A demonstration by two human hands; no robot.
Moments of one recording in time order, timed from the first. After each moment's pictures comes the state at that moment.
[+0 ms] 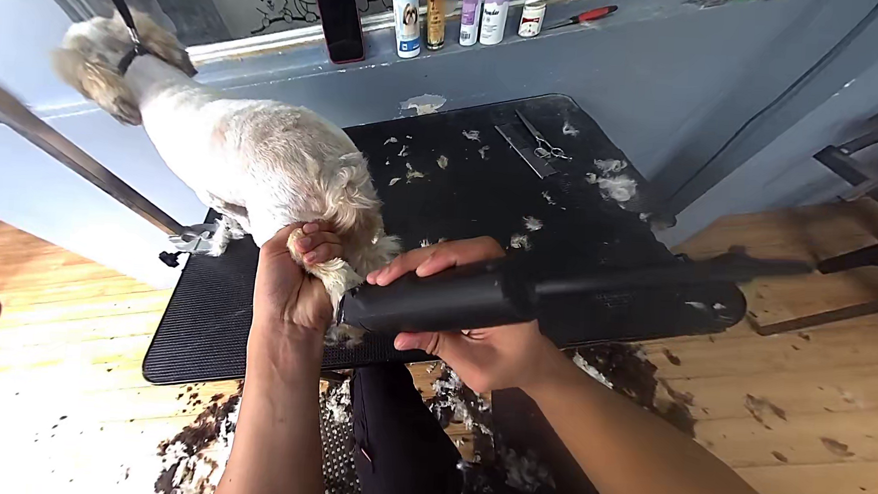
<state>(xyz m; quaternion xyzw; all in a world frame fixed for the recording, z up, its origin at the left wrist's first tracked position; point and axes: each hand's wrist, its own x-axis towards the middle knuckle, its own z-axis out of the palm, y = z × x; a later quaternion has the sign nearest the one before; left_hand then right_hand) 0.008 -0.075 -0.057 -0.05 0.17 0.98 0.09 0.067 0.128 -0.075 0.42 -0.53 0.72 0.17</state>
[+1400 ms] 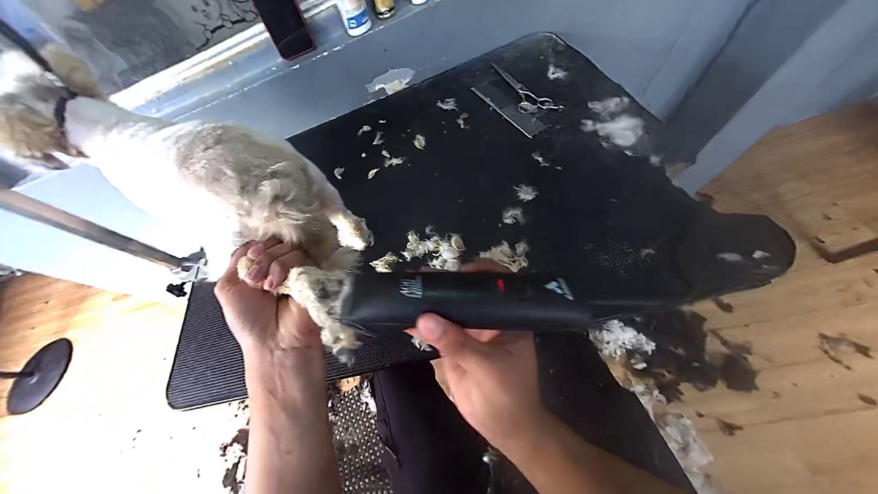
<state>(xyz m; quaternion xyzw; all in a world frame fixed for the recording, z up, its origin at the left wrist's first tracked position) 0.010 -0.054 -0.058 0.01 0.13 0.99 -0.01 0.110 0.112 -0.121 0.09 -0.32 0.93 0.19</state>
